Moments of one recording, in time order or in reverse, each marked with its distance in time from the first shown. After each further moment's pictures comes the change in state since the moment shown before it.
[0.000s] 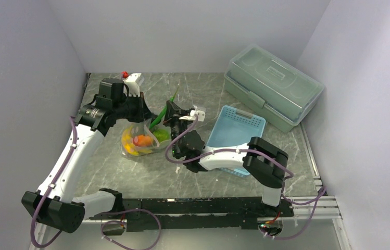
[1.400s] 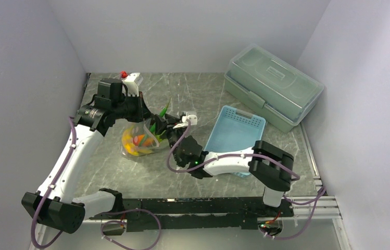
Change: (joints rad) left arm 0.014 -0.005 -0.002 0.000 0.018 -0.004; right arm 0.051 -0.046 -0.079 -0.197 -0.169 0.106
